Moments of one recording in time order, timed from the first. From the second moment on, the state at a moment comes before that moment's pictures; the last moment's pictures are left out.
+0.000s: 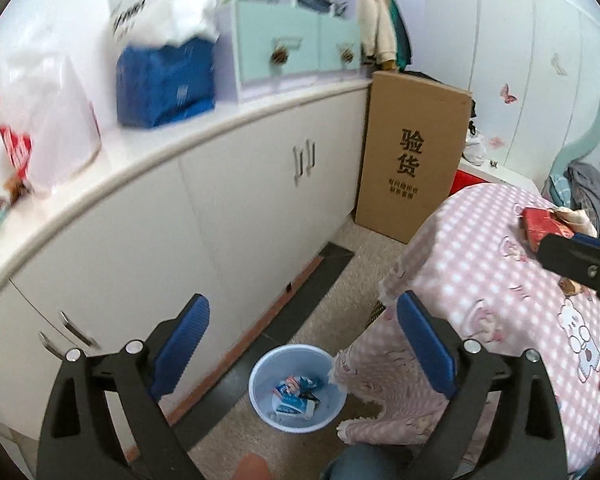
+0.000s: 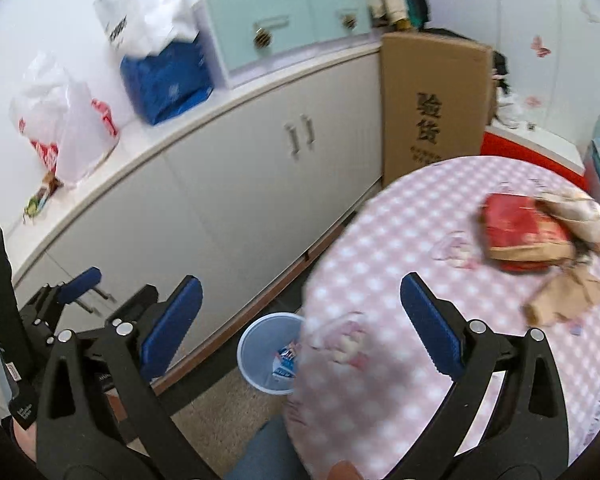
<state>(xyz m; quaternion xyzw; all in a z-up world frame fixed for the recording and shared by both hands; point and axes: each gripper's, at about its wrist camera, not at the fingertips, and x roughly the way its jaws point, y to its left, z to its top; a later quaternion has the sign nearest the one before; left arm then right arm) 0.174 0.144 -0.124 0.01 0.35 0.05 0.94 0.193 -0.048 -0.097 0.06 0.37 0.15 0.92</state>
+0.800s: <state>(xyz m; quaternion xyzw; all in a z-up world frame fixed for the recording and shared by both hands) 0.192 -0.081 -0.116 0.08 0.33 -0.13 0.93 0.152 -0.319 -0.131 0.11 0.37 -0.09 0.92</state>
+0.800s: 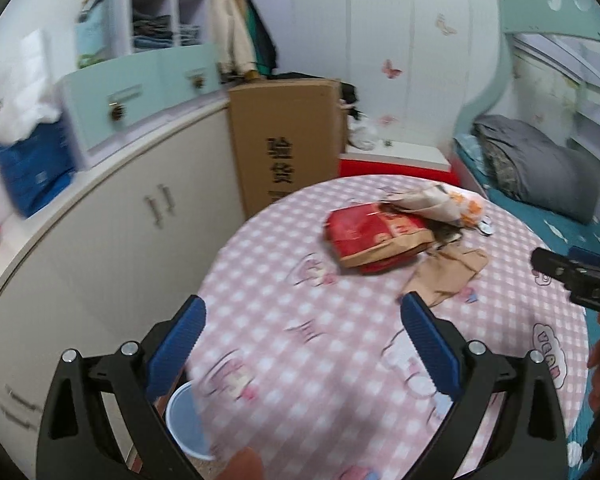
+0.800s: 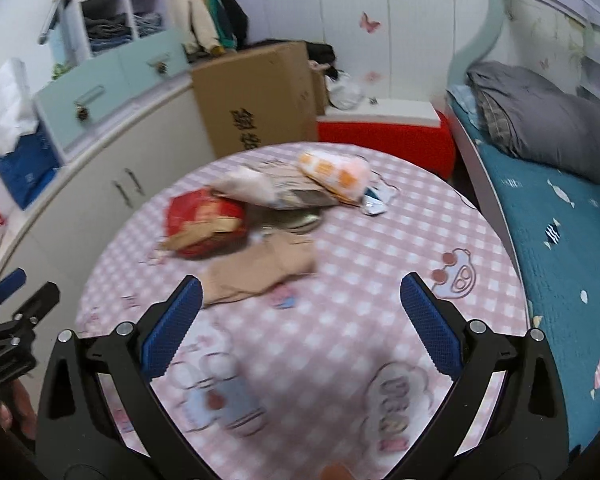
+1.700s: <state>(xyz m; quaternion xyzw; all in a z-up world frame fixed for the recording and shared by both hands) 0.280 -0.190 -0.164 0.19 0.34 -0.22 0.90 0.189 -0.366 -0.174 0.21 0.40 -0.02 0.89</state>
